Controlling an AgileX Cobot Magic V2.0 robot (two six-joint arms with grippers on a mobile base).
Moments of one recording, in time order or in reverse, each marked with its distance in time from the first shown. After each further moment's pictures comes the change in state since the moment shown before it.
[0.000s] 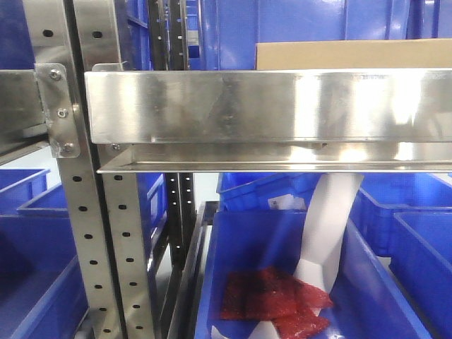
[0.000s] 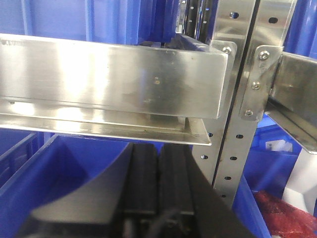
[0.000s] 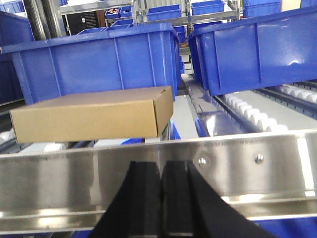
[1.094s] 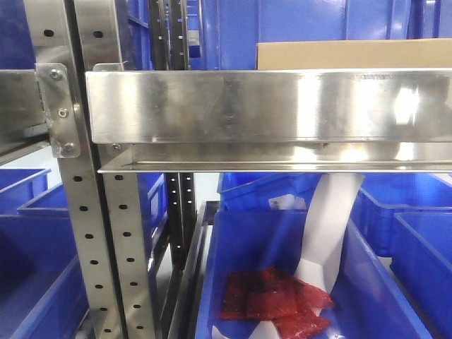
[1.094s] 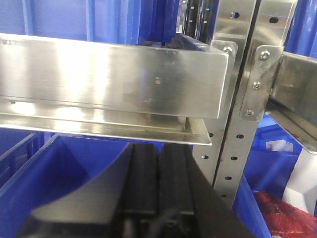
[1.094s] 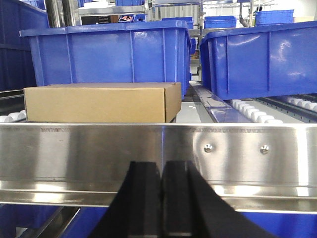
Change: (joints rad) left arm 0.000 0.000 0.000 0.000 0.000 0.000; right arm 0.045 -0.196 0.088 0.065 0.052 -0.153
